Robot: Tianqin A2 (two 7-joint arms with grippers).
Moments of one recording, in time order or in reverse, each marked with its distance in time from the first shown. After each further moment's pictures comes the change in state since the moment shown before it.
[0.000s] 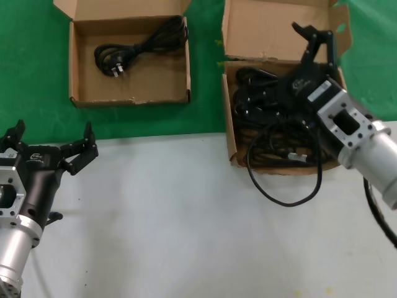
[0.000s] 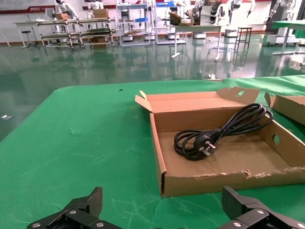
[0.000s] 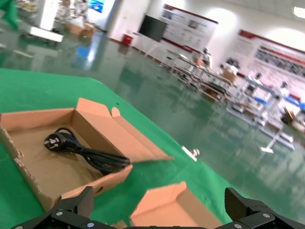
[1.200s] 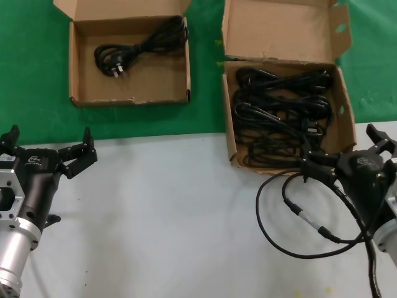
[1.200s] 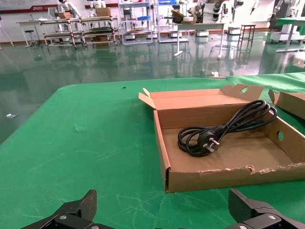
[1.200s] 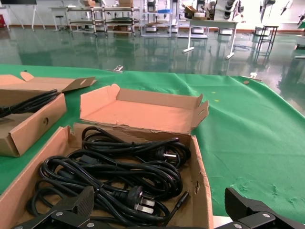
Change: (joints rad) left arm 0.009 0.003 -0.005 0.001 -0.005 -0.010 0.010; right arm -0.366 -0.060 0.161 -0.007 0.358 0.251 0.082
